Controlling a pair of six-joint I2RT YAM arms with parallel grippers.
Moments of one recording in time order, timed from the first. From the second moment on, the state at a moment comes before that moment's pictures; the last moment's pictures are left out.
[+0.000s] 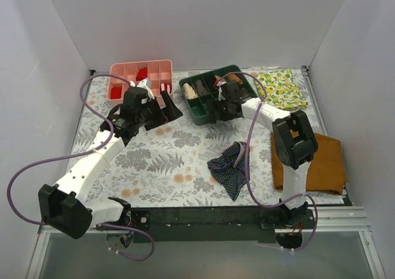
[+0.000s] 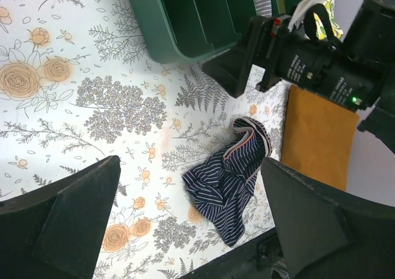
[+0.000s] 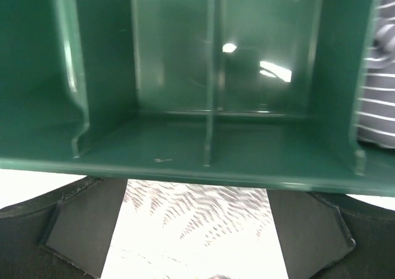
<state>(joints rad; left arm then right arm) -0.41 1.24 1.13 -0.48 0.14 -0.70 0.51 1.97 1.42 -0.39 -0.05 0.16</state>
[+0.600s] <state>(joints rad) -0.41 1.19 1.09 -0.50 0.12 -0.73 0.59 2.16 1.68 -0.37 -0.29 0.24</state>
